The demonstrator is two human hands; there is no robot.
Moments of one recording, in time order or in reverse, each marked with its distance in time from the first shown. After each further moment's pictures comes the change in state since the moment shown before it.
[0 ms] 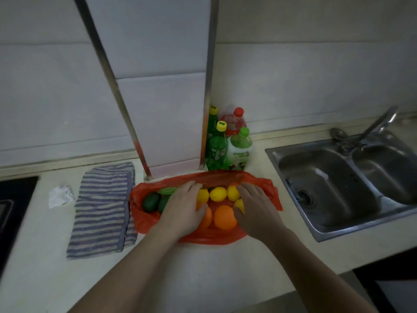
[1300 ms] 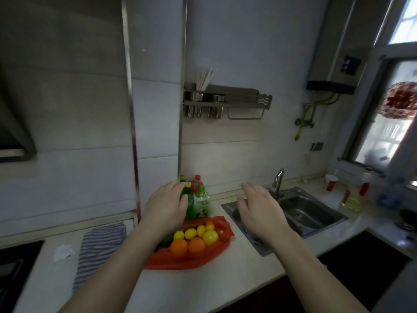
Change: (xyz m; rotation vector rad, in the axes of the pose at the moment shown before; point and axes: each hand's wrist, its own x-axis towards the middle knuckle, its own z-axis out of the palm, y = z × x) left_hand -0.206 0.147 -0.185 0.105 0.390 0.257; right_hand -0.268 -0.097 -0.196 -0.089 0.558 0.098
